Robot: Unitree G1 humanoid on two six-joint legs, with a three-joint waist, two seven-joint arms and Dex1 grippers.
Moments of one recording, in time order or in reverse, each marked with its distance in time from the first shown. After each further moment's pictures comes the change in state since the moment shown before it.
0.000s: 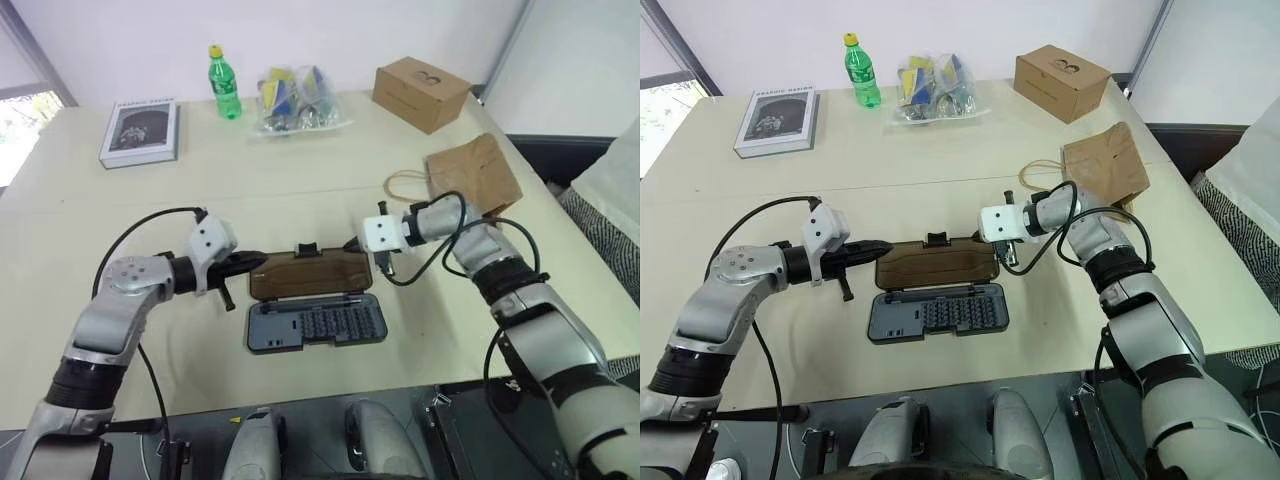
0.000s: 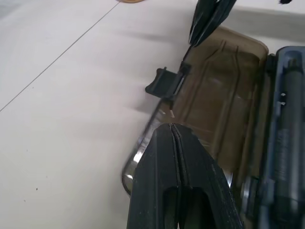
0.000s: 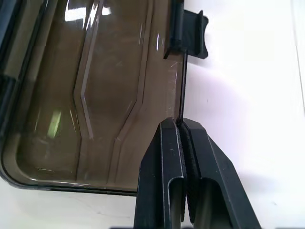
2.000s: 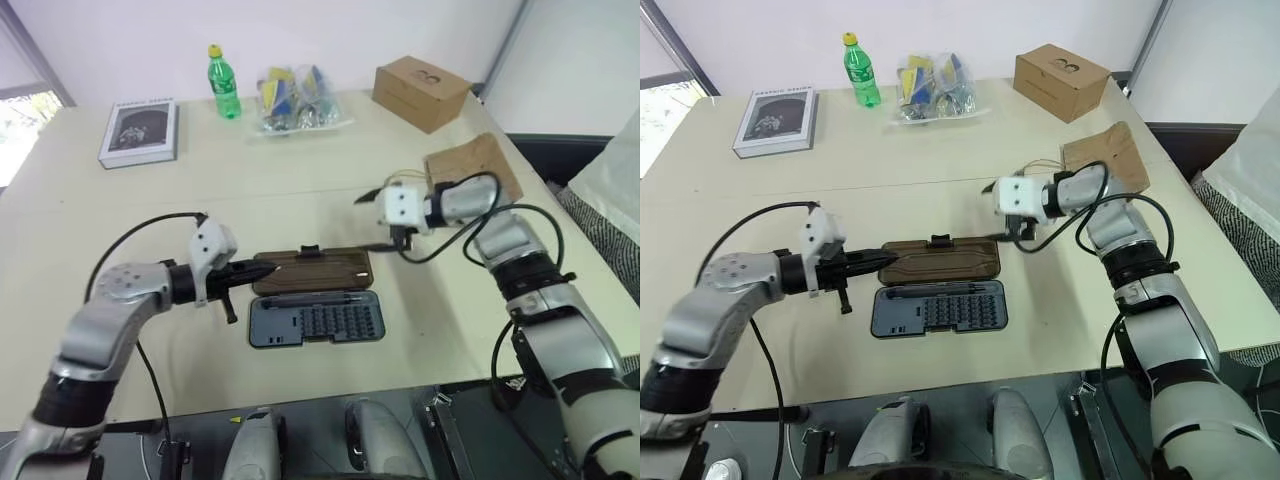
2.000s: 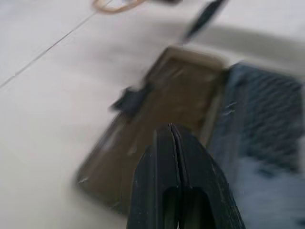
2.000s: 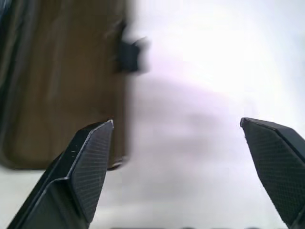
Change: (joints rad) left arm 0.096 0.061 0.076 -0.272 -0.222 0.225 -0.029; right arm 0.076 -0.091 -0.197 -0.321 0.119 0.305 0.025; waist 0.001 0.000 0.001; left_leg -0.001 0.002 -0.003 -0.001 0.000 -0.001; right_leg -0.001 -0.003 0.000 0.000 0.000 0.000
